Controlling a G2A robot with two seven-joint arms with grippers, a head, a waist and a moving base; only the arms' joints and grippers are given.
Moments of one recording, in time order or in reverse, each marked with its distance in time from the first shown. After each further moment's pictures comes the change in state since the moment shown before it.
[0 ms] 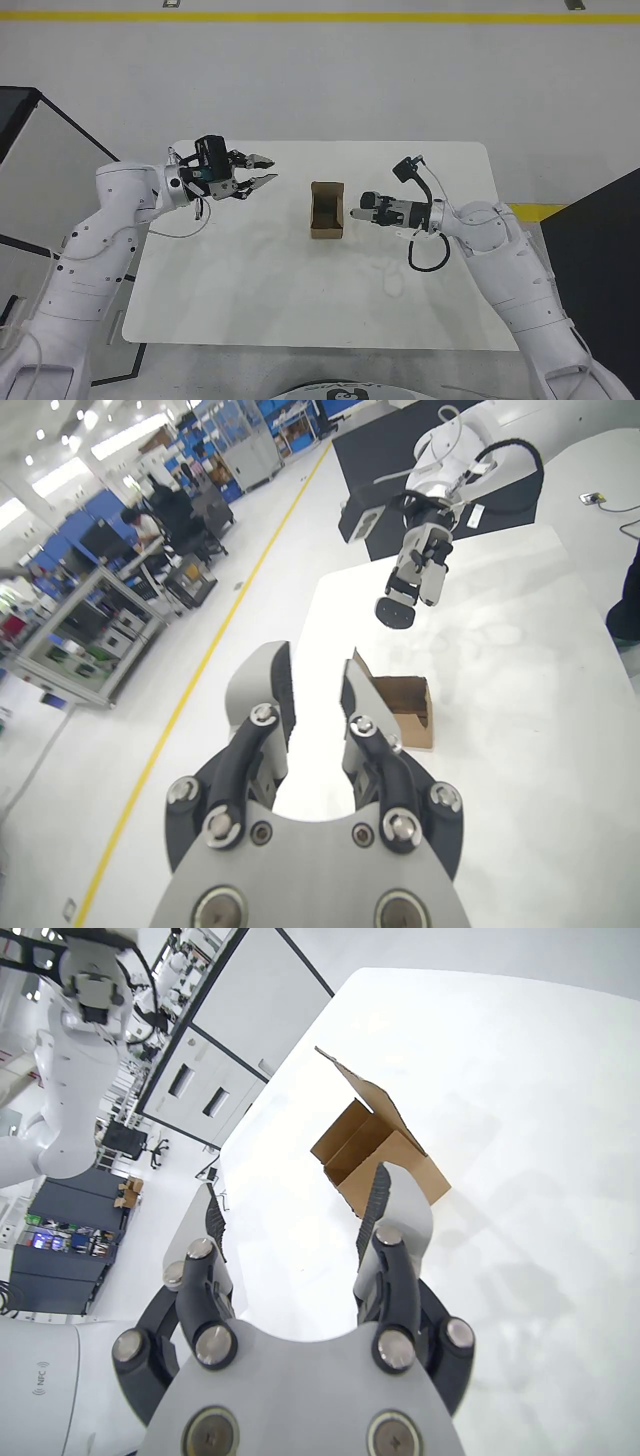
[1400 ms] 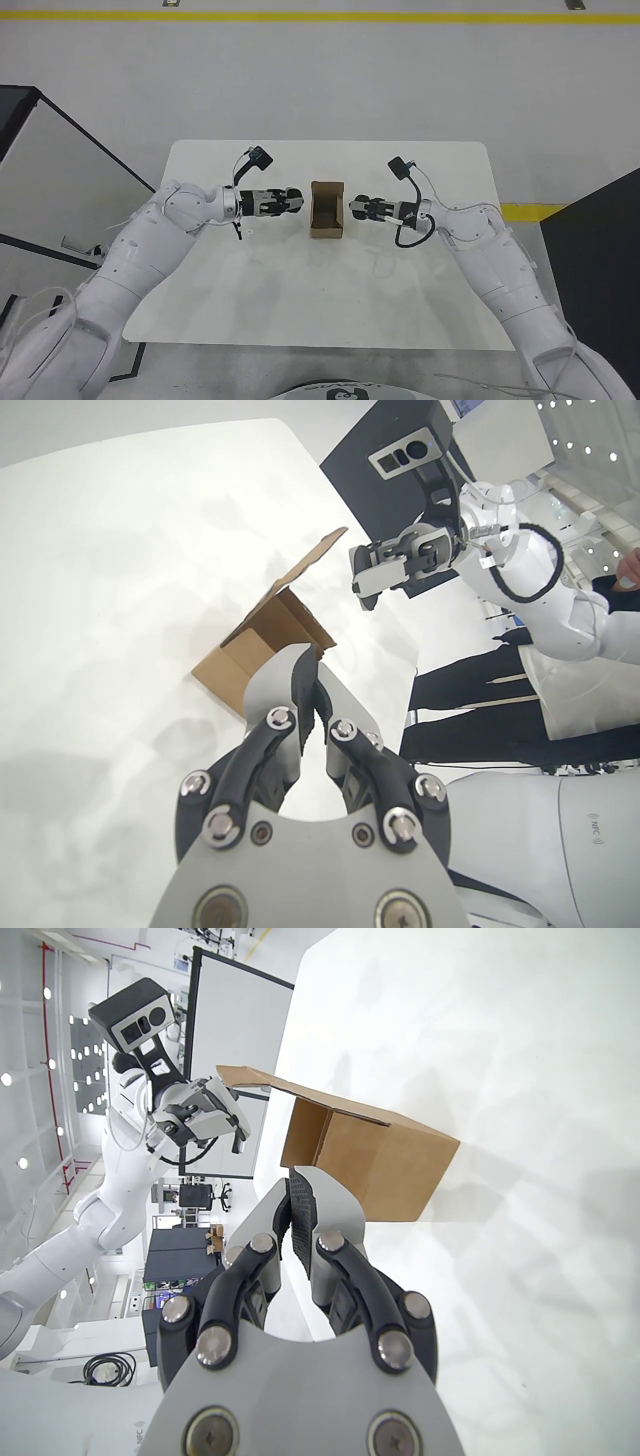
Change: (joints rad) left arm -0.205 -0.086 0.427 0.379 -1.366 0.287 -1.005; right arm 0.083 -0.024 -0.110 0.163 0.187 0.266 -0.014
